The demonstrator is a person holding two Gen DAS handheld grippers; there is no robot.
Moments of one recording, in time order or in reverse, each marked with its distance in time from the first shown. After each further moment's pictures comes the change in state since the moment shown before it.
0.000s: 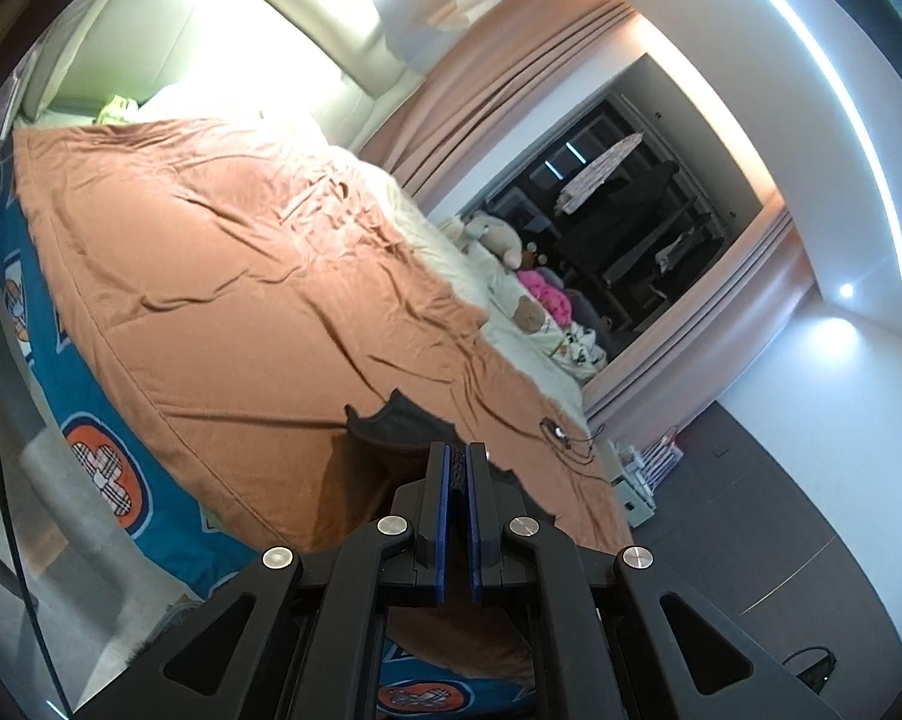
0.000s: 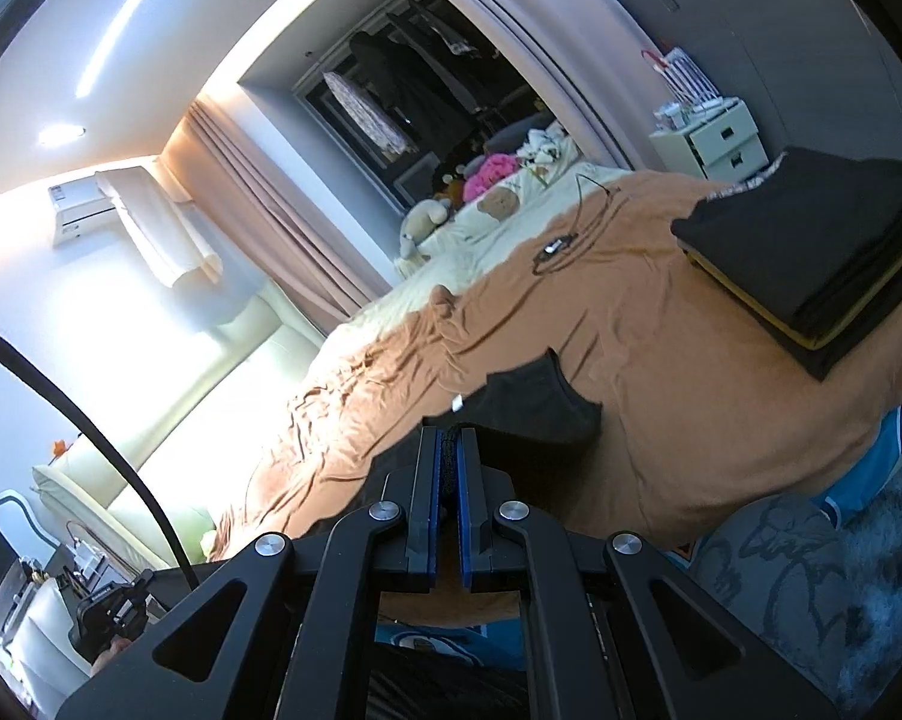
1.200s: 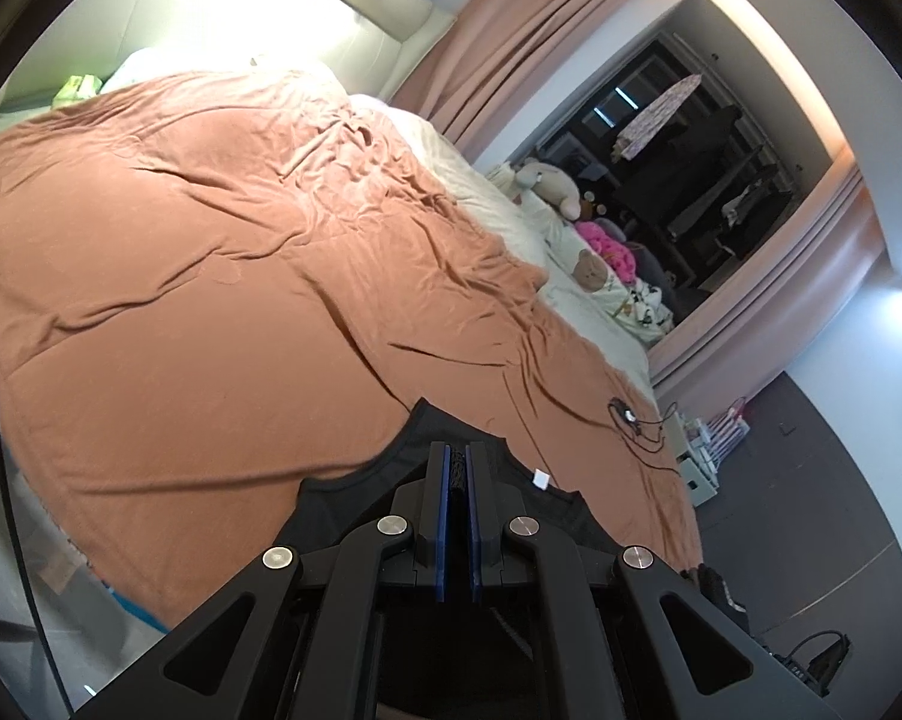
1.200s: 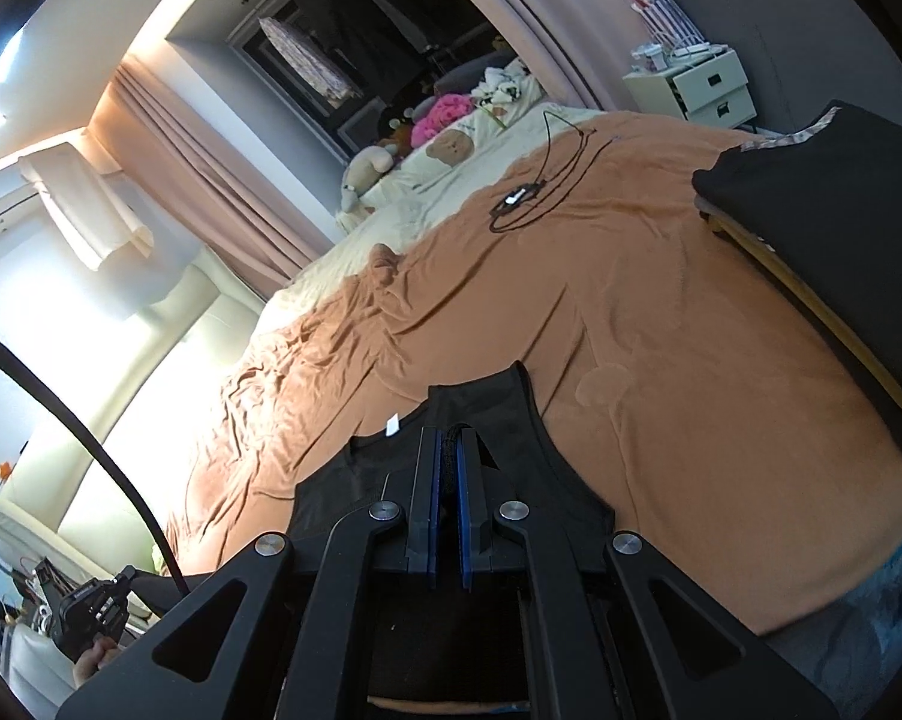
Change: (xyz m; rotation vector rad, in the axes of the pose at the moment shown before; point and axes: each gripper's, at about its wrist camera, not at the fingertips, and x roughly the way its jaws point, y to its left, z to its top) left arm 0.185 -0.004 0.044 0.017 0.137 0.162; right arm 0.197 -0.021 0.083 0.044 0.138 -0.111
